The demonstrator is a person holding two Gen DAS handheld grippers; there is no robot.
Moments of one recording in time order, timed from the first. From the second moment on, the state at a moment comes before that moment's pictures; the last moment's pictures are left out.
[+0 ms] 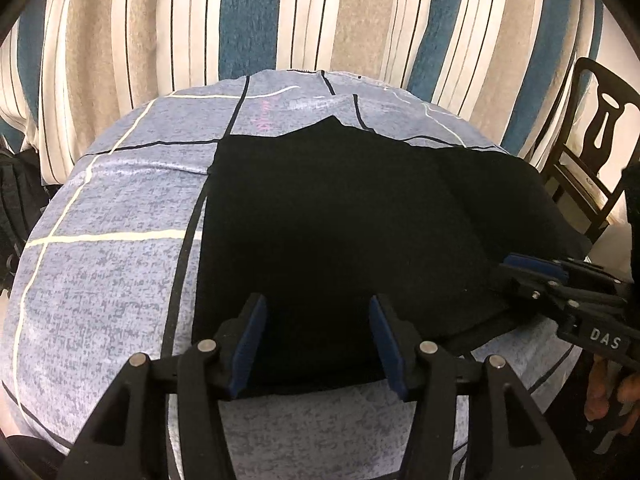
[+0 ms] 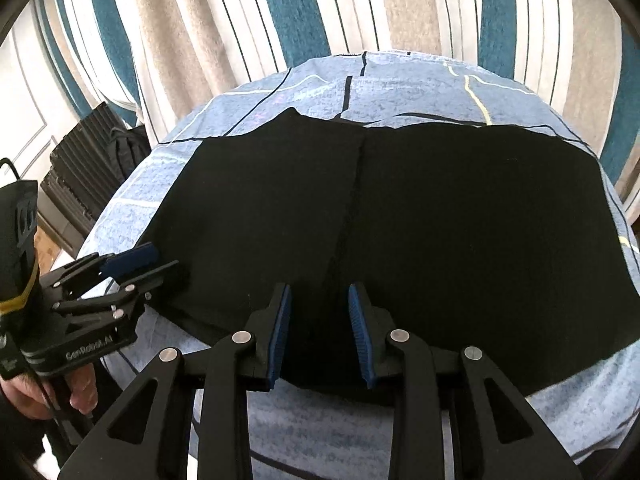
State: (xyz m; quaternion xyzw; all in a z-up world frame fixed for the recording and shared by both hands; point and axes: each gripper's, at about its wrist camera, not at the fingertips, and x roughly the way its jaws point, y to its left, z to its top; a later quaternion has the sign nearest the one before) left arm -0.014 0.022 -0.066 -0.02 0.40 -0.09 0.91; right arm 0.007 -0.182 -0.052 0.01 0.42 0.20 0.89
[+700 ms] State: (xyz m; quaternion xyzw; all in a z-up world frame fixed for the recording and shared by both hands) left arm -0.016 0.020 -0.067 -0.01 0.41 -0.09 0.91; right arm -0.021 -0.321 -0.035 0.17 0.39 0.05 0.90
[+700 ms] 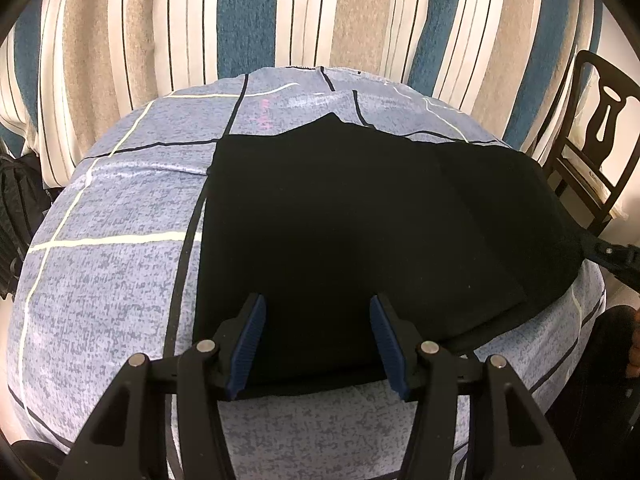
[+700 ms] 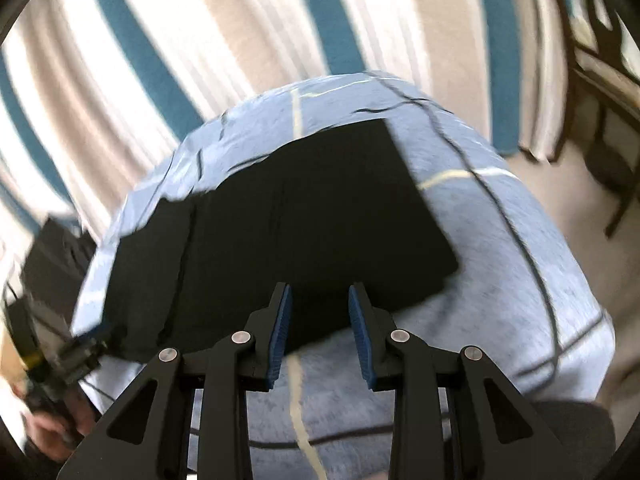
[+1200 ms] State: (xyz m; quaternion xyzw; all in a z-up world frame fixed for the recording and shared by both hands) left arm -0.015 0.017 -0.067 0.00 0.41 -0.08 0.91; right arm -0.030 -0.360 -0.054 0.32 0.38 0.05 0.87
